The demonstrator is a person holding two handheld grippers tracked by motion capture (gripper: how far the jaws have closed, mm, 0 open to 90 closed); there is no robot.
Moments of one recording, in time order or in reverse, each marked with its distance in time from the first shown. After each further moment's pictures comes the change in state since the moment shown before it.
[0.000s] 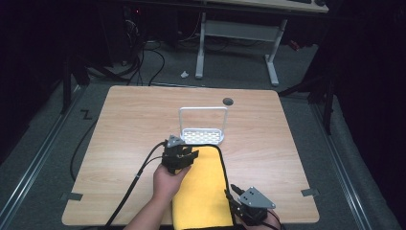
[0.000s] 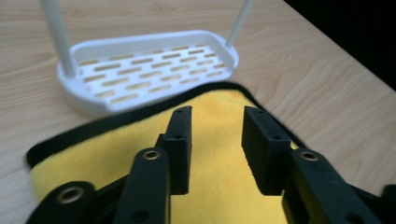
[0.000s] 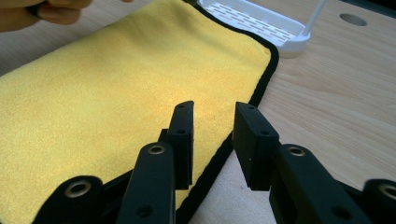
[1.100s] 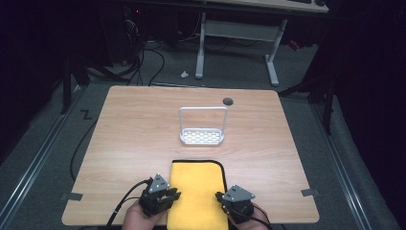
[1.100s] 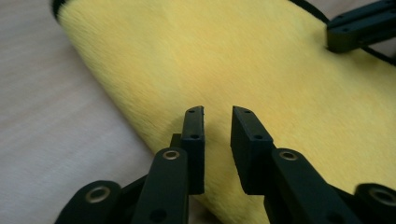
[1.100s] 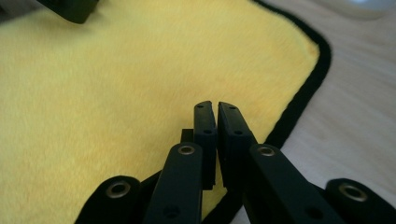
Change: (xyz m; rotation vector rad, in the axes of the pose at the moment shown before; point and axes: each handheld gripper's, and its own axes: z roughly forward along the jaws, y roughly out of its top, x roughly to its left) left arm -0.007 -0.080 -0.067 0.139 -0.050 0.165; right arm 0.014 0.001 0.034 0.163 0.113 -0.032
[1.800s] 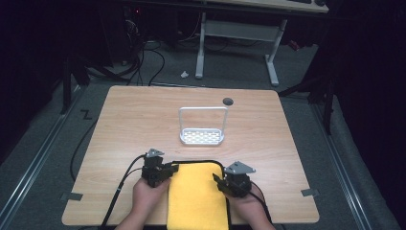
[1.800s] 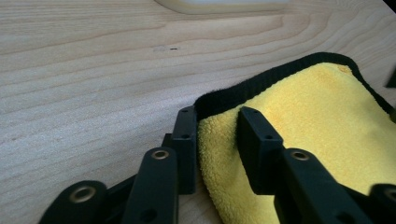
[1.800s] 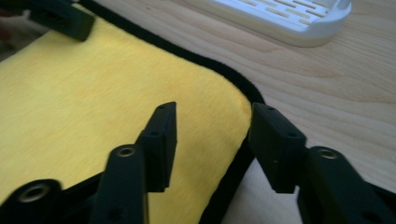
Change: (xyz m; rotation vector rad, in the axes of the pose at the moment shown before) left arm 0.058 0.034 0.038 -0.019 0.049 -0.276; right arm -0.047 0.035 0.038 -0.020 -0.046 0.149
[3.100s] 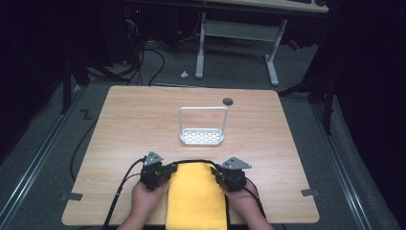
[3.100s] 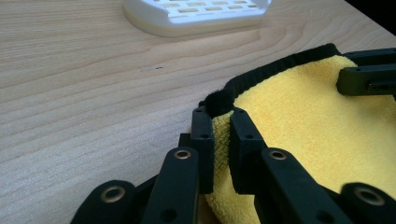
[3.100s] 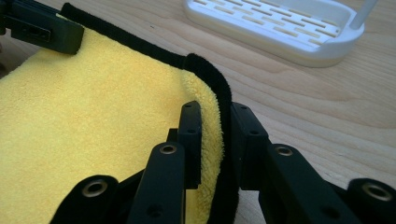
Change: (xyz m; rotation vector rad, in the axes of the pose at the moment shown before) left arm -0.007 -0.012 -0.010 -0.120 -0.014 0.110; right arm 0.002 0.005 0.014 -0.054 0.014 0.000
